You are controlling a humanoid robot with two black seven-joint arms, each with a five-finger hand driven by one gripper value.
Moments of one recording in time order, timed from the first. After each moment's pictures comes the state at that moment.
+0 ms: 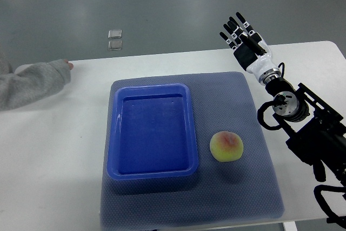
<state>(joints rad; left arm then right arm) -0.02 0.00 -0.06 -0.34 0.01 0.00 0.20 0.64 -0.06 1.10 0.77 -0.20 0.24 0.23</state>
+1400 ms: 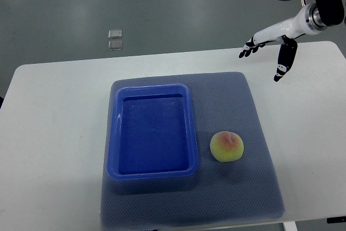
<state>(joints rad) -0.02 0.00 -0.06 -0.34 0.01 0.00 0.20 1.62 -0.73 -0.22 1.25 -1.14 0.61 0.04</state>
